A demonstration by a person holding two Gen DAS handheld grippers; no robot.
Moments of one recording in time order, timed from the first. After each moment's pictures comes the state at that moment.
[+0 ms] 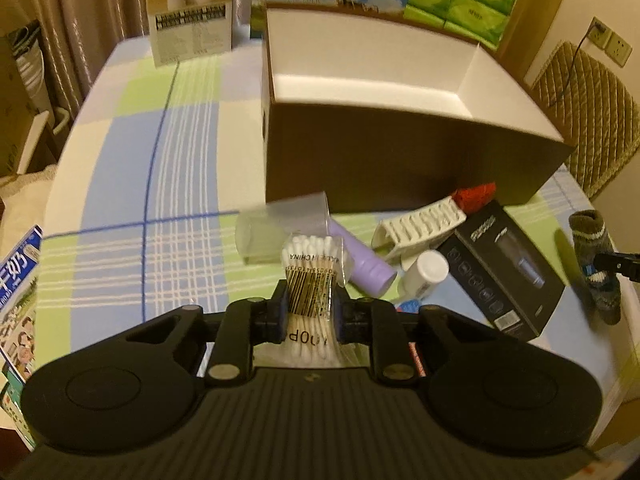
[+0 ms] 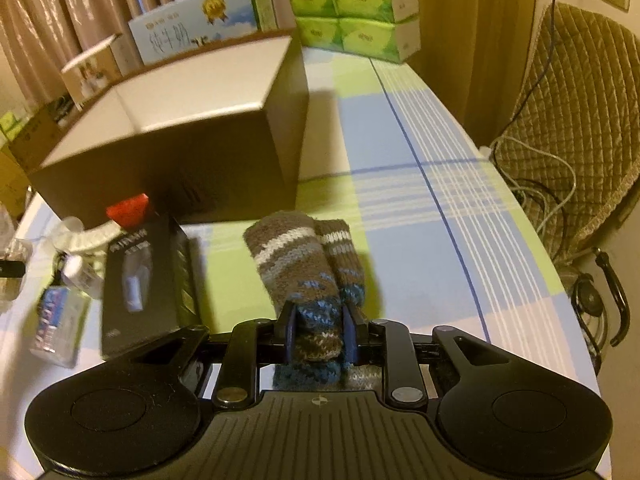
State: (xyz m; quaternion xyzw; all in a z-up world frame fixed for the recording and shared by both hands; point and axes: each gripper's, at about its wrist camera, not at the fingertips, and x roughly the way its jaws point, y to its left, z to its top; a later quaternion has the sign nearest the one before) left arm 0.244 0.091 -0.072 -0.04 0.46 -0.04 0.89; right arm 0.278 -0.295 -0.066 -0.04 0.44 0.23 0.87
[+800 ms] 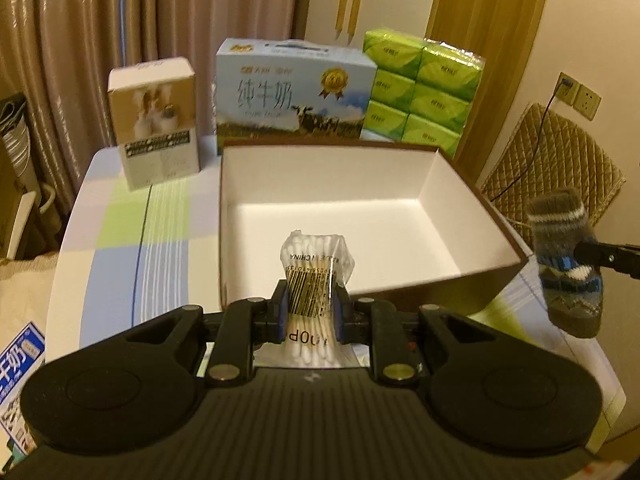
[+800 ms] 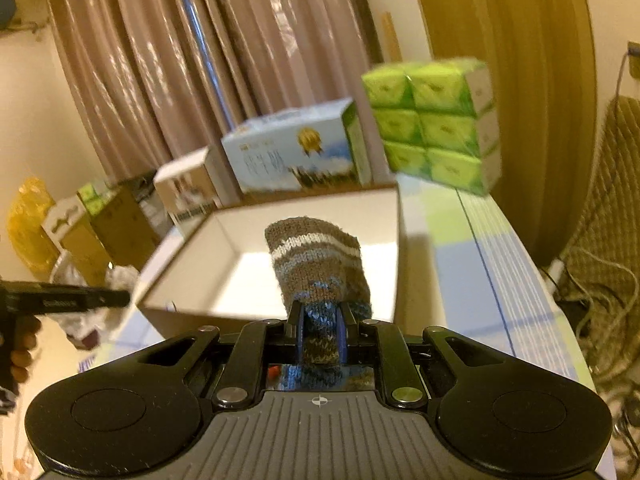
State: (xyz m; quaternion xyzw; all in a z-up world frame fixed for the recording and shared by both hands) left arm 0.294 0.059 0.015 -0.03 0.36 -0.07 0.93; right arm 0.309 -0.239 0.042 0.03 0.32 0.35 0.88
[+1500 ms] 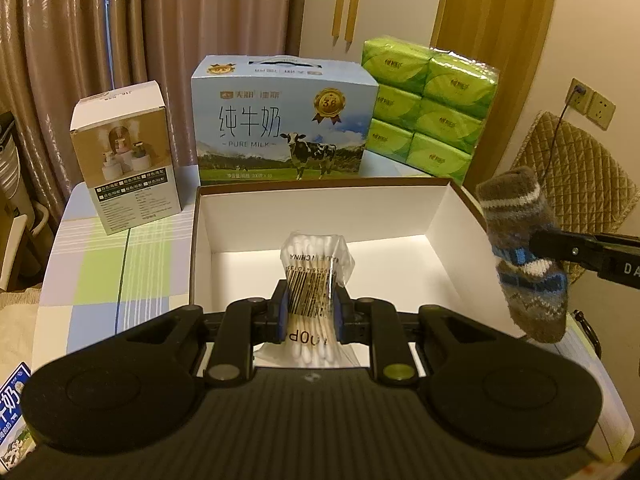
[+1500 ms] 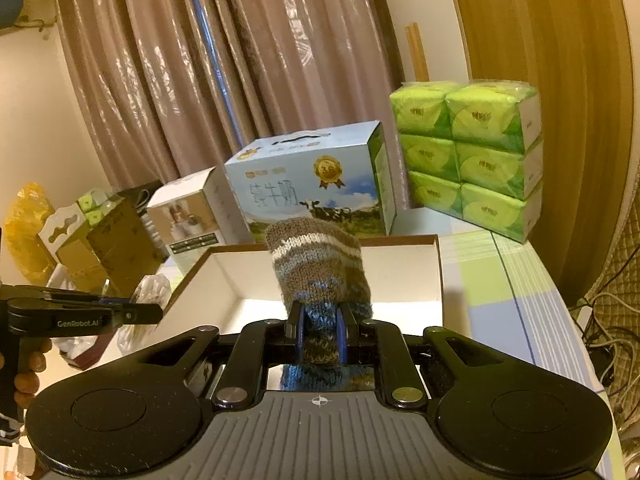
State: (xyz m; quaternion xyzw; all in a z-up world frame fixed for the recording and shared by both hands) left arm 0.375 0.041 0.018 -0.02 0.36 -0.06 0.93; right arm 0.381 -0.177 0.032 0.01 0.31 0.35 0.88
